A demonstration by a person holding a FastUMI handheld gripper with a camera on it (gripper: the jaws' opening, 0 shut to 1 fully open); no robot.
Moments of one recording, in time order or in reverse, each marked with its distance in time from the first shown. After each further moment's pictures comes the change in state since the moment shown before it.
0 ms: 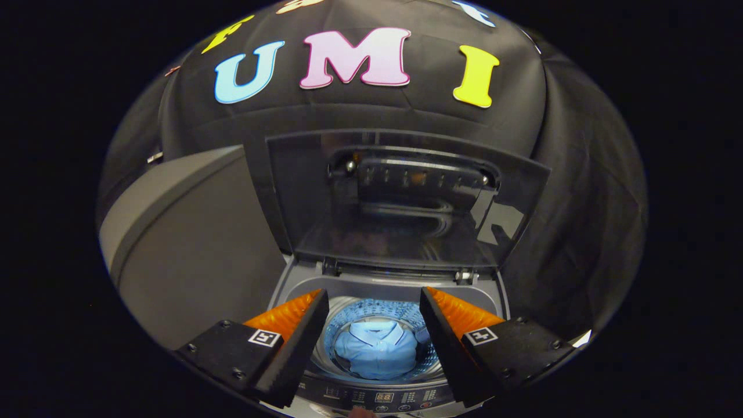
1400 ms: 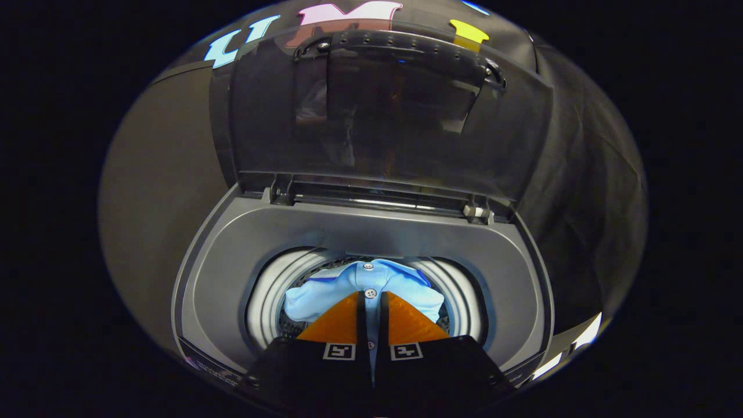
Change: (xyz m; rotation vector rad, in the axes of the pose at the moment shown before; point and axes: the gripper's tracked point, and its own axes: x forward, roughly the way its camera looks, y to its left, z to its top) arm 0.081 -0.032 -0.151 -0.045 0.147 -0.099
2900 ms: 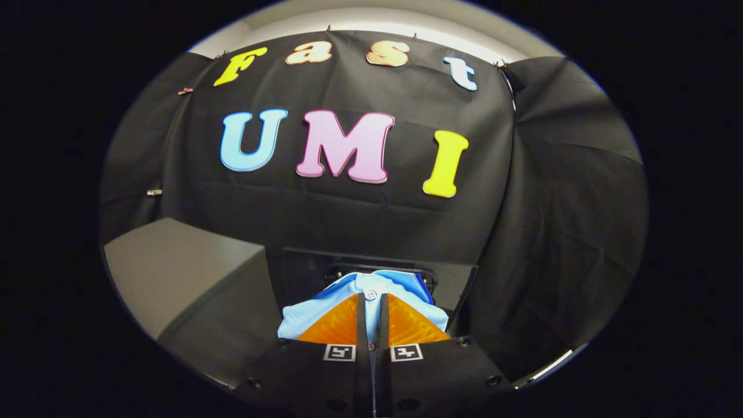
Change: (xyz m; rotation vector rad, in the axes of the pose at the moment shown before) arm -0.196 -0.005 0.191 0.007 -0.513 -0.023
